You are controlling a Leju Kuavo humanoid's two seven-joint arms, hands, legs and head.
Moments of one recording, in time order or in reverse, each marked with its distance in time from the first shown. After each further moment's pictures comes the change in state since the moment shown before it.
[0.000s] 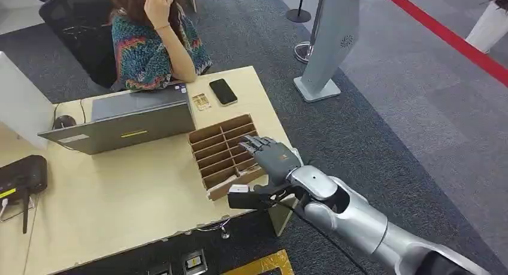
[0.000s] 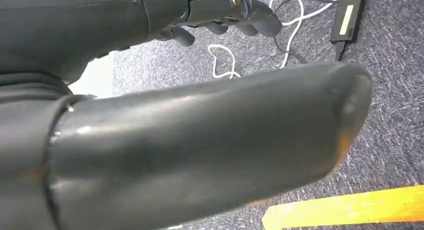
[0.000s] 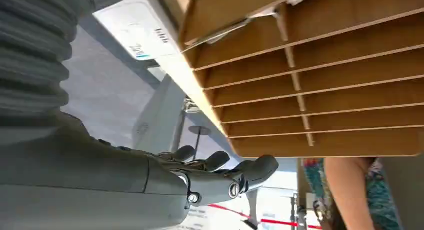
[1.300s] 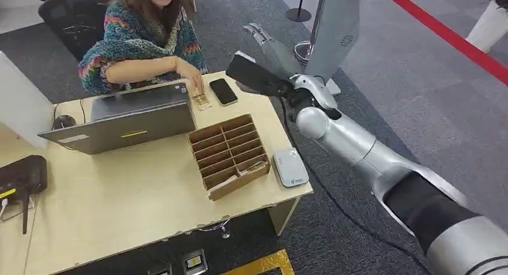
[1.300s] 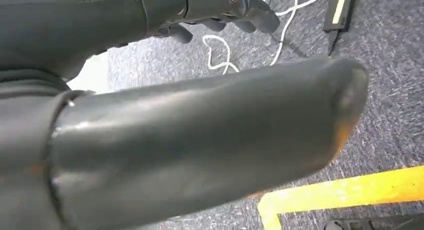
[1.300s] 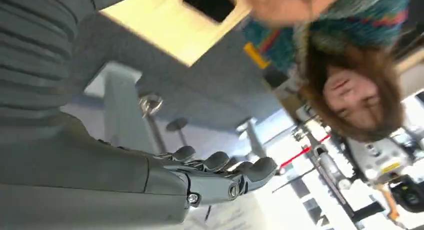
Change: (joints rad) left arm 0.002 -0.024 -0.024 0.000 0.040 0.010 -0.016; right arm -0.490 -0.021 0.049 0.253 -0.577 -0.371 -0.022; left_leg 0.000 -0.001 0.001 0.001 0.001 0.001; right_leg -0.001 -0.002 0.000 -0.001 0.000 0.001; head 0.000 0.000
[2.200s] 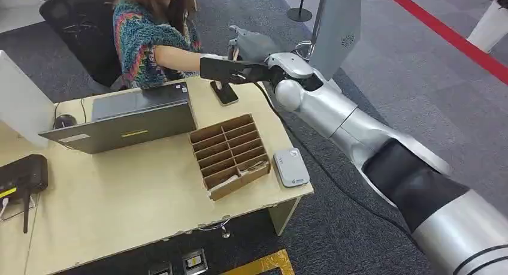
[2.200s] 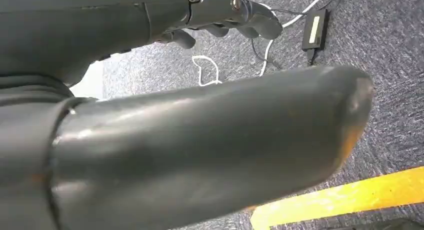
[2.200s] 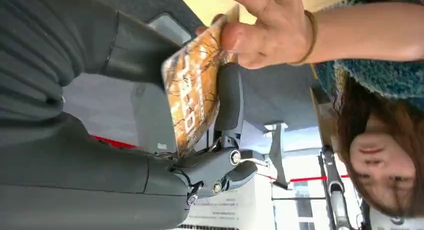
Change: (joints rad) left arm -0.078 -0.002 -0.031 -0.001 -0.057 -0.051 0.059; right arm -0.325 0.118 0.192 0.384 0.188 0.292 0.044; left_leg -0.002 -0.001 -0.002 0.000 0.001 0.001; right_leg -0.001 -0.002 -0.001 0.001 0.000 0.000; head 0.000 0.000
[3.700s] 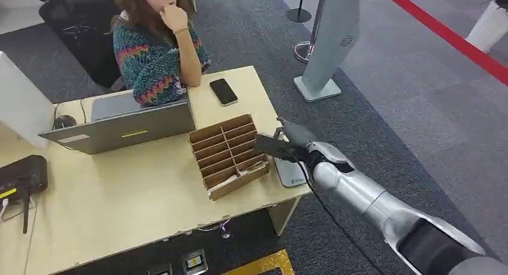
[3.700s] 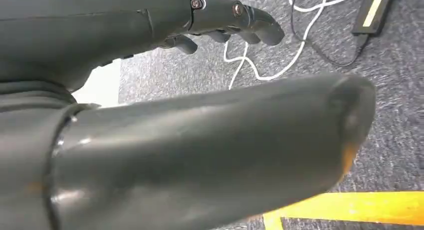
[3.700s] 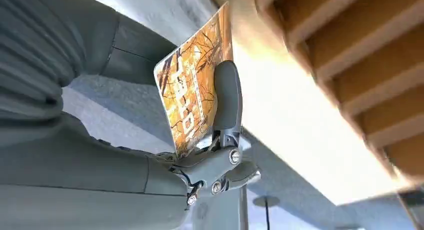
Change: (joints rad) left arm 0.090 0.033 0.060 0.001 0.165 0.046 -0.081; right arm 0.624 -0.135 -0.283 -0.207 -0.040 -0.085 -0.010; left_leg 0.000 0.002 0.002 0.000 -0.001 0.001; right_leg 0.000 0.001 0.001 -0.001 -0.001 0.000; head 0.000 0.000
